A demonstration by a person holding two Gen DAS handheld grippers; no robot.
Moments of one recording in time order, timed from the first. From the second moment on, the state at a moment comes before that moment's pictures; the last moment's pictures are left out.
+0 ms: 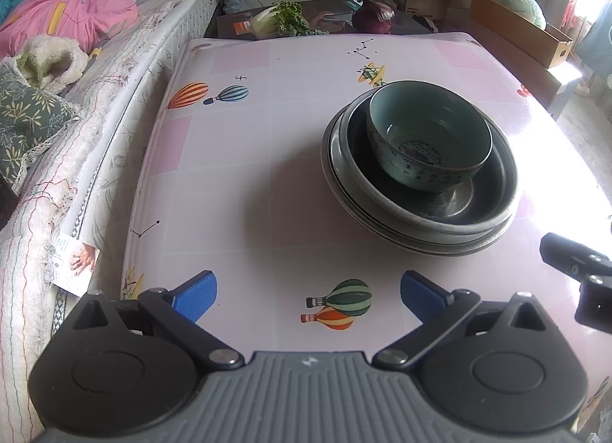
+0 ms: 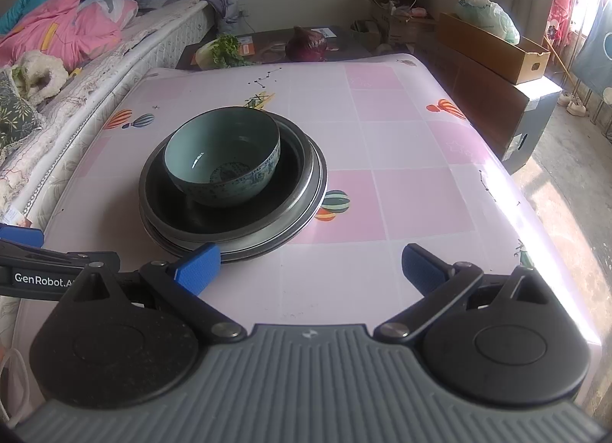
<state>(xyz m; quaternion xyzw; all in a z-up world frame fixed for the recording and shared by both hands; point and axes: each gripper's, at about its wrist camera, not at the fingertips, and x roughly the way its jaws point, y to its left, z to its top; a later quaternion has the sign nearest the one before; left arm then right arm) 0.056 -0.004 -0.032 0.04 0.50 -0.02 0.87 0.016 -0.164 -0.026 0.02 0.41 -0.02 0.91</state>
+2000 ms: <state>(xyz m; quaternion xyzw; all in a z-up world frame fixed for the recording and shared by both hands) 0.055 -0.007 -0.031 0.04 0.49 -0.02 0.87 0.015 -0.164 -0.031 0.02 0.41 -0.02 0.91</state>
